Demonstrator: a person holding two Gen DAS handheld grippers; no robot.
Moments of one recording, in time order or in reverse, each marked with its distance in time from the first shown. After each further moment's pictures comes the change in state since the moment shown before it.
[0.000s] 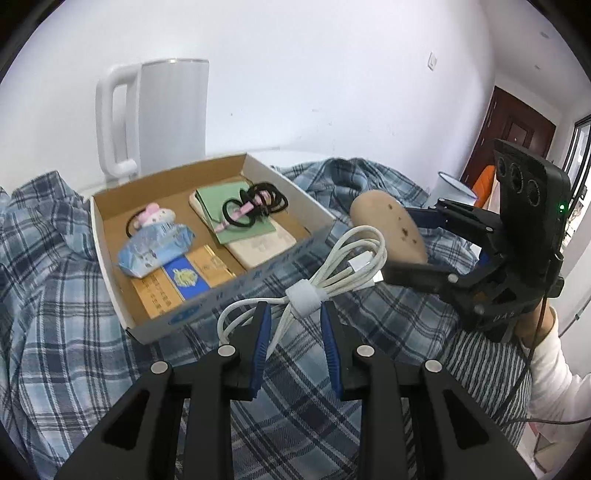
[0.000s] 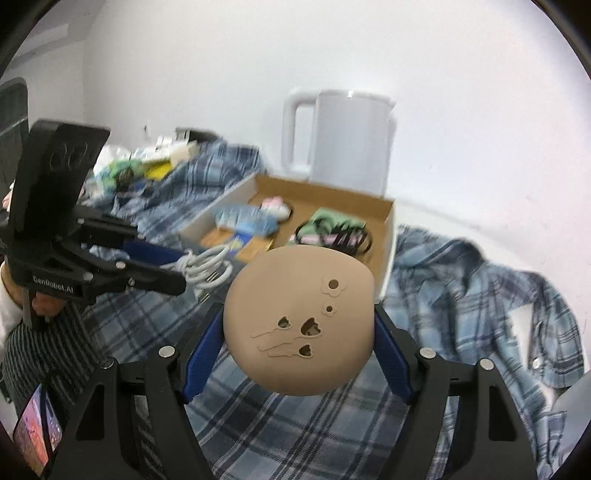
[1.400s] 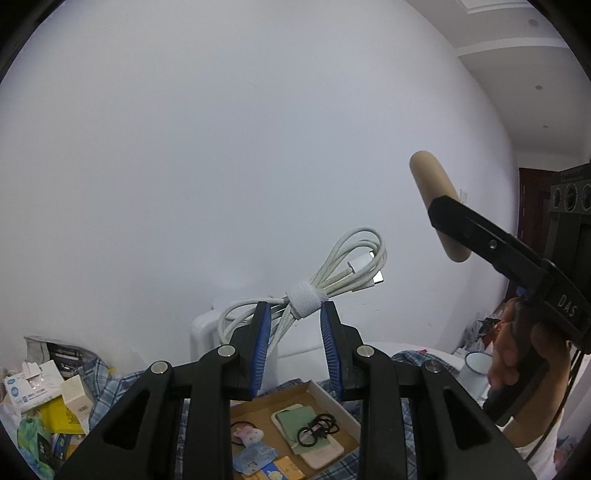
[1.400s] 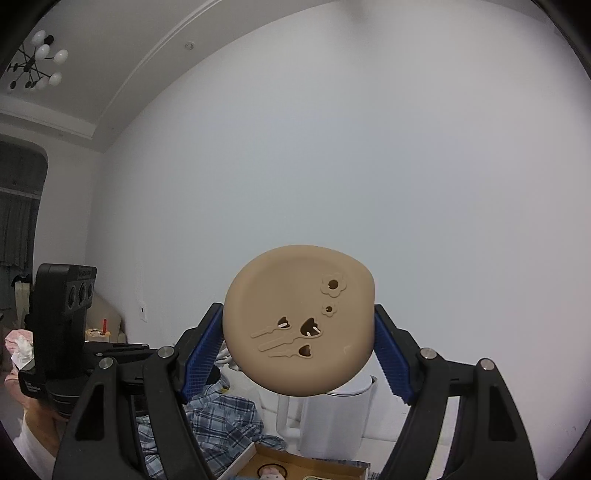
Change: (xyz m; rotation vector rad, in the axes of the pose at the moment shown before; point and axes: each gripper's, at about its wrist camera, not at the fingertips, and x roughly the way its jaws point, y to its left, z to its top) left arm -0.157 -0.003 0.148 0.023 -0.561 0.250; right arm -0.139 0.032 0.214 -0.024 -0.726 -0.086
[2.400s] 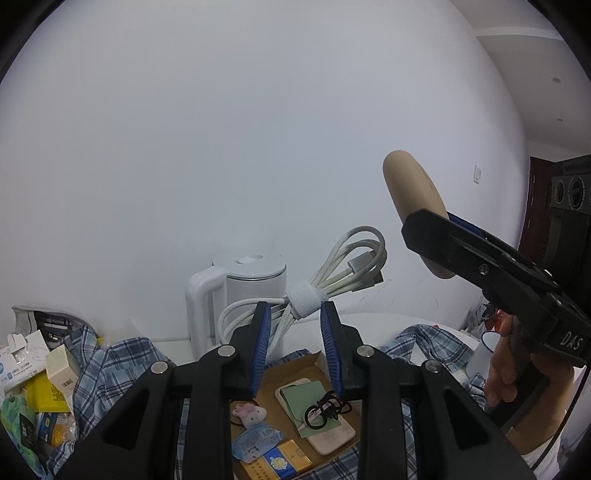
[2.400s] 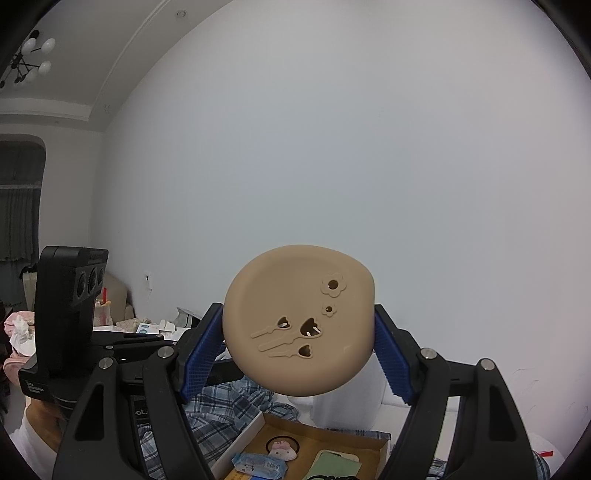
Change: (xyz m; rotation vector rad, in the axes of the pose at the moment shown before) left arm 0.039 0.007 -0.020 -0.036 0.122 0.008; right arm 0.034 -0.009 -0.036 0.037 0.141 0.044
